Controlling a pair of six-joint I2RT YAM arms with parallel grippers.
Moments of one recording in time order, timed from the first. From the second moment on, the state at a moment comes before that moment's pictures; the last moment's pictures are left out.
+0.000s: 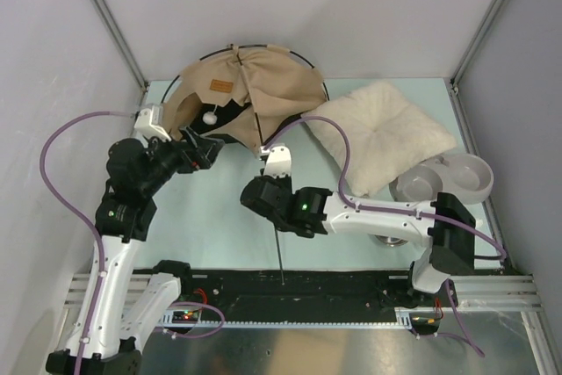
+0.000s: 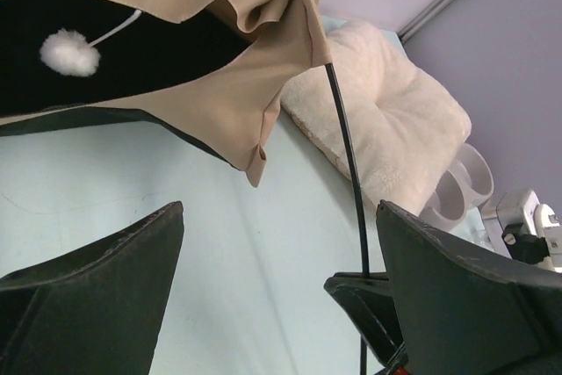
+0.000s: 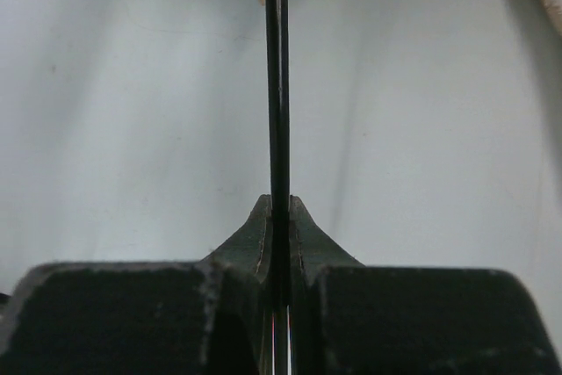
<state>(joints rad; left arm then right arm) -0.11 0.72 0.96 -0.44 0.32 -0.47 1.28 1.66 1.38 -0.51 0.80 0.78</state>
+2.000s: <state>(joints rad) -0.30 0.87 0.73 -0.18 0.21 -0.69 1.44 1.55 0.93 0.05 0.27 0.65</state>
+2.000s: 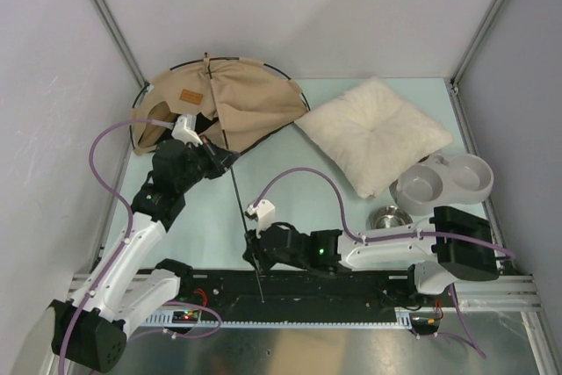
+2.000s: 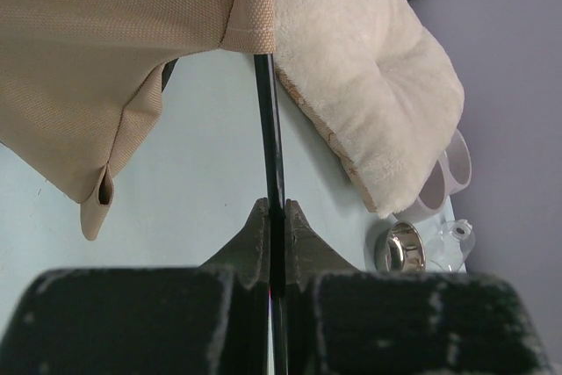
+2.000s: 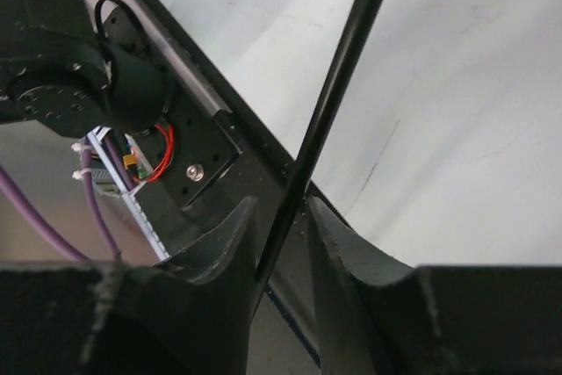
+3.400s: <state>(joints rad) -0.30 0.69 0.73 -0.25 0.18 -0.52 1.57 1.42 0.90 -0.03 0.39 0.87</state>
